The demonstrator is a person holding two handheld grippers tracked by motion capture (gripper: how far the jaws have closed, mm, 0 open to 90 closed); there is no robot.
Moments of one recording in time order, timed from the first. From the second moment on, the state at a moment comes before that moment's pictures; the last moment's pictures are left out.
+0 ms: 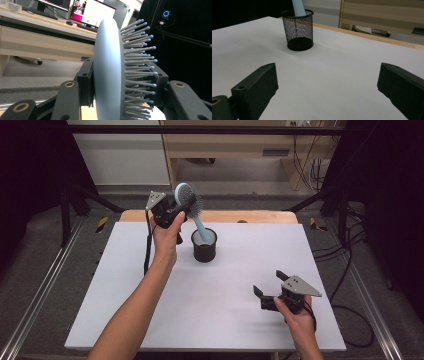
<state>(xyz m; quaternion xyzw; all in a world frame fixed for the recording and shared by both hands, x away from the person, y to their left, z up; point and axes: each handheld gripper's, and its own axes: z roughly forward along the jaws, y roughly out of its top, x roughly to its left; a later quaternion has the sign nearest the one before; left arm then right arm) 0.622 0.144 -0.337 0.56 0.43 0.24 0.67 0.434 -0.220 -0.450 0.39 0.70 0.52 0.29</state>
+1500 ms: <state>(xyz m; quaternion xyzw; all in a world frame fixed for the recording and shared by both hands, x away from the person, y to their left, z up) 0.624 0.138 -0.355 0.56 0.43 0.25 0.66 0.436 -0.217 -0.452 0.39 0.70 0.53 0.28</state>
